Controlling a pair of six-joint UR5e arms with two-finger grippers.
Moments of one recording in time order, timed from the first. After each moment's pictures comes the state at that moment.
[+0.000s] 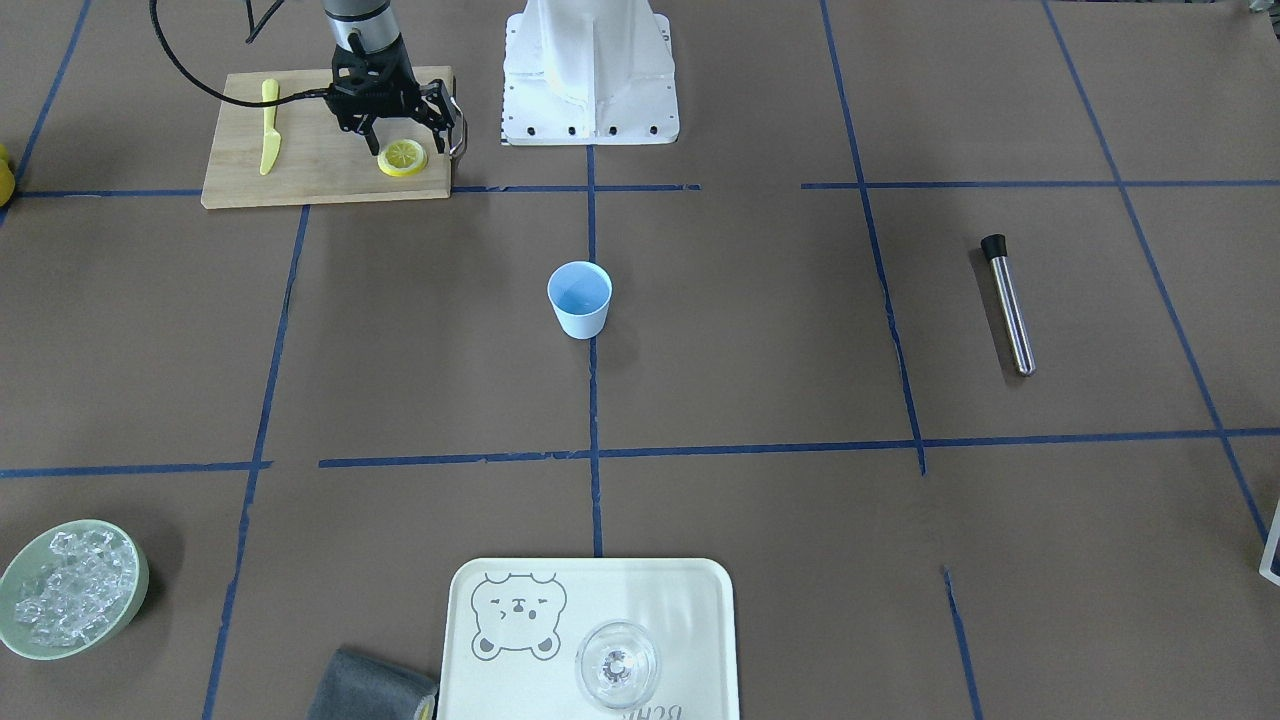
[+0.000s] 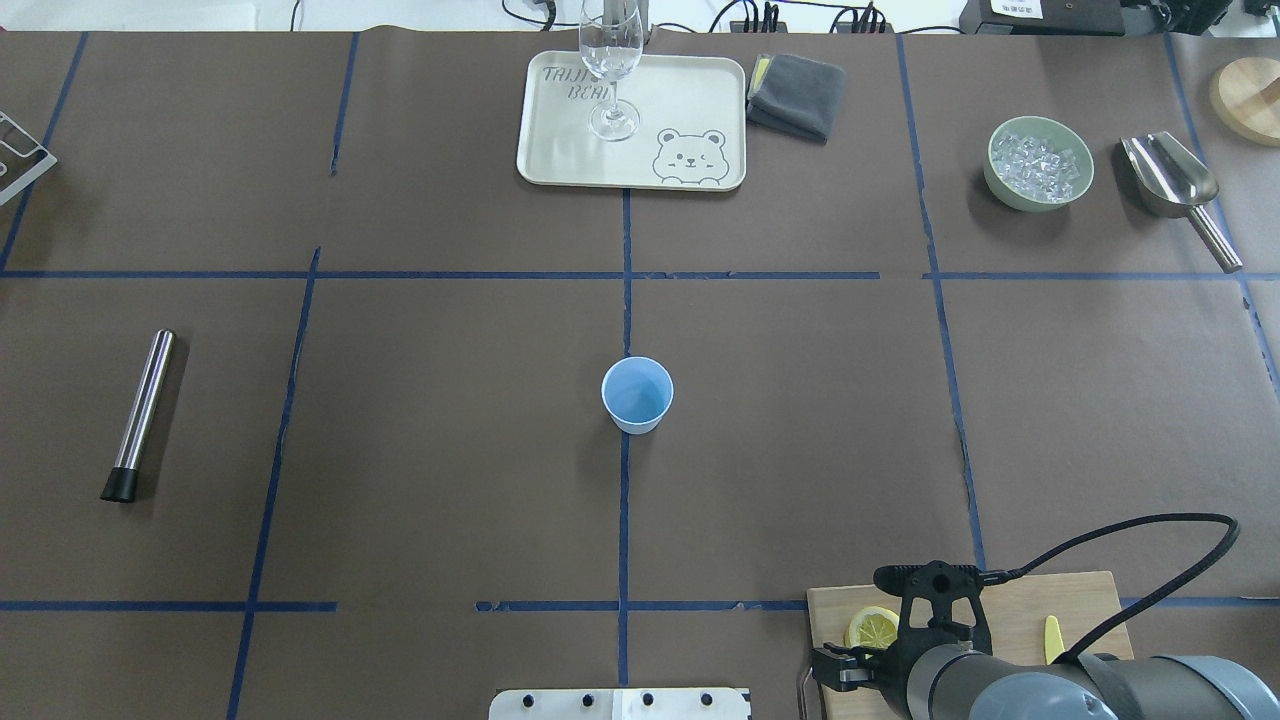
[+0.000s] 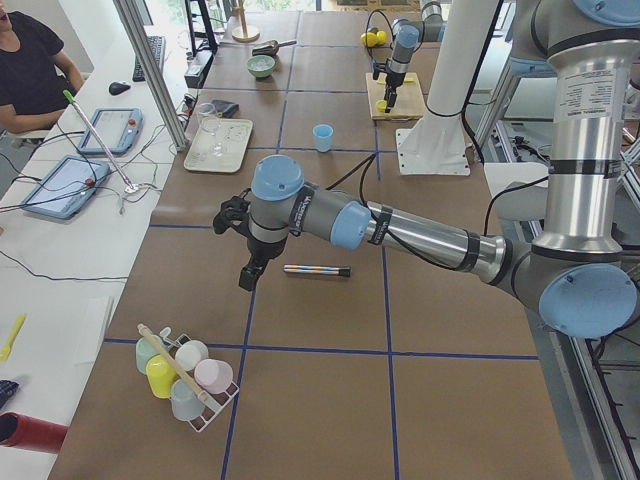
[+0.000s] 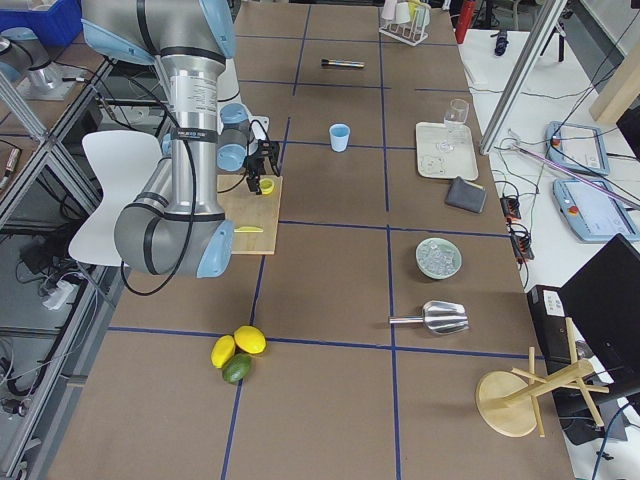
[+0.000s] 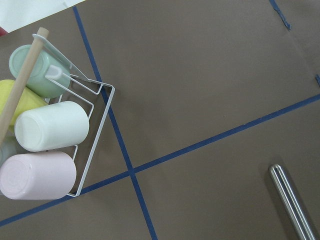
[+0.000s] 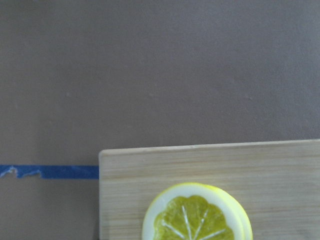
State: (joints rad) left arm -1.53 -1.55 -1.86 -1.68 -2.32 0.09; right arm -0.02 -1.60 2.16 -1.32 1.41 1.60
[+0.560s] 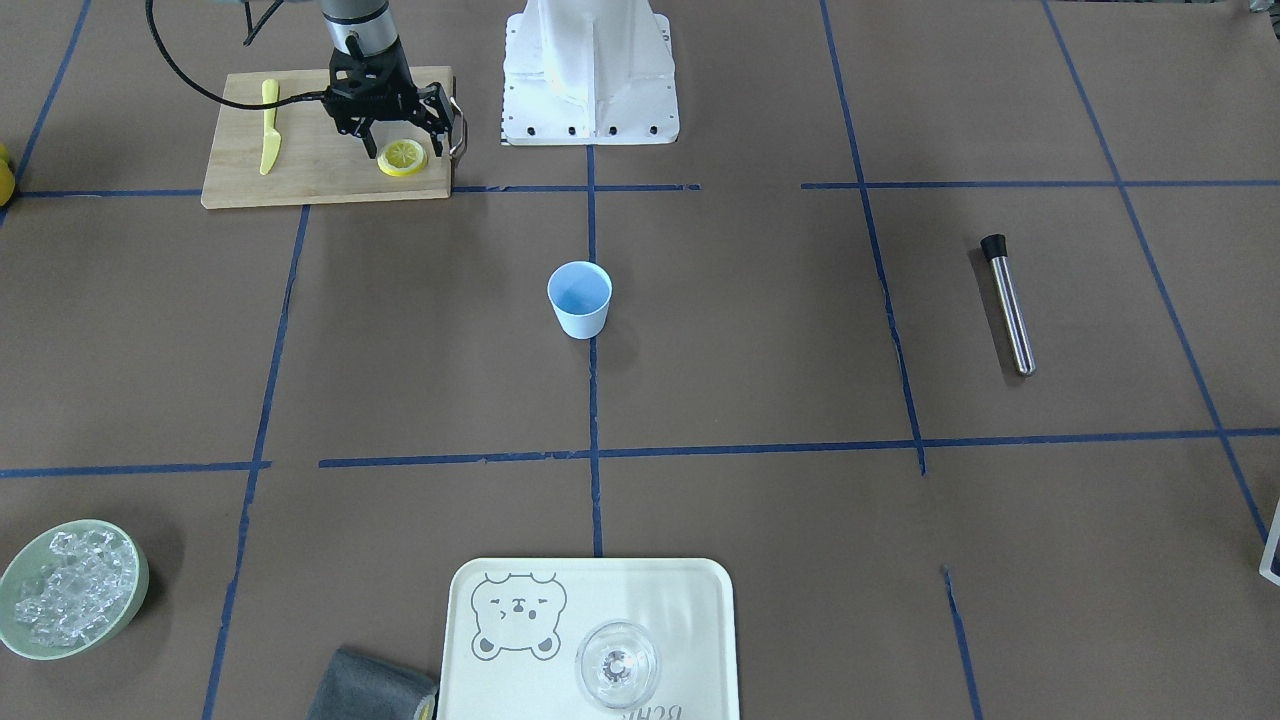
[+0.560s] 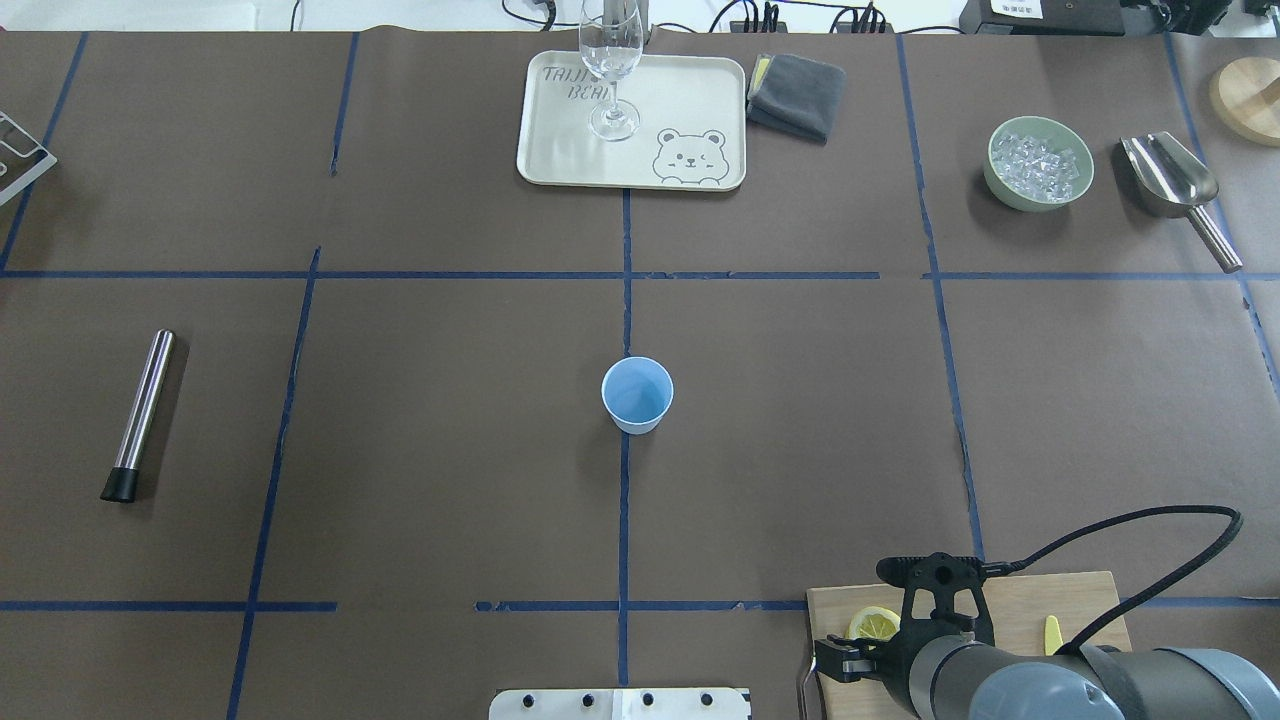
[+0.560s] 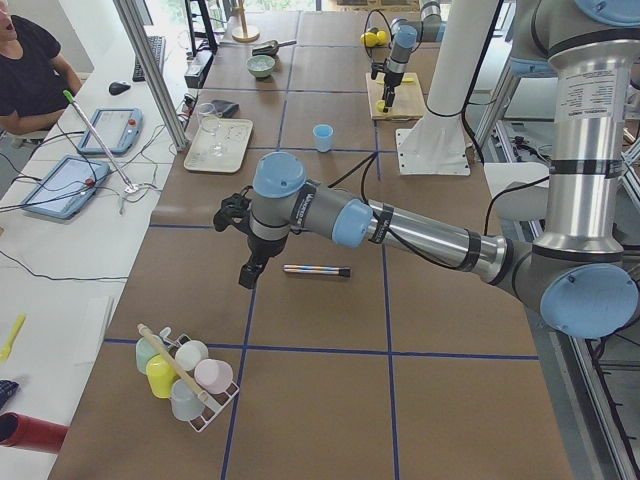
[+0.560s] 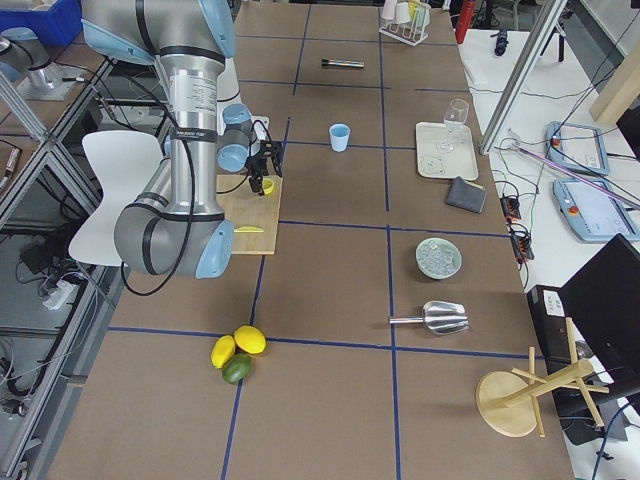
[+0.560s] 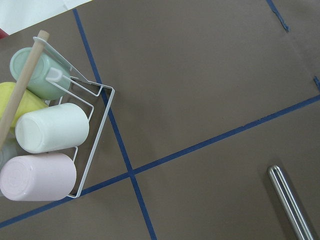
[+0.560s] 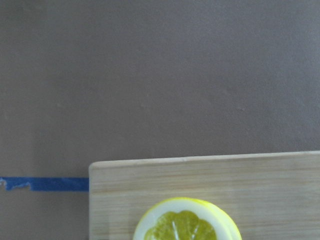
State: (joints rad) left arm -1.54 -1.55 -1.88 -1.68 -2.32 0.09; right arm 0.00 -1.61 2.15 -1.32 1.42 1.59
